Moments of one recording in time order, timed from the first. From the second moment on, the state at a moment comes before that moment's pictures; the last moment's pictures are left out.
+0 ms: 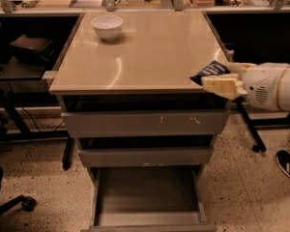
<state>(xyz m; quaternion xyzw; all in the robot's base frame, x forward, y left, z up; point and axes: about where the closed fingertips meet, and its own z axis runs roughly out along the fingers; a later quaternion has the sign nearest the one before) 0.535 -0.178 0.912 -0.28 0.78 0.21 0.52</state>
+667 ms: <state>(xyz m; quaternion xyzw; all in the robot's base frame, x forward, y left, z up) 0.437 -0.217 0.873 -0.28 0.80 0.22 0.47</state>
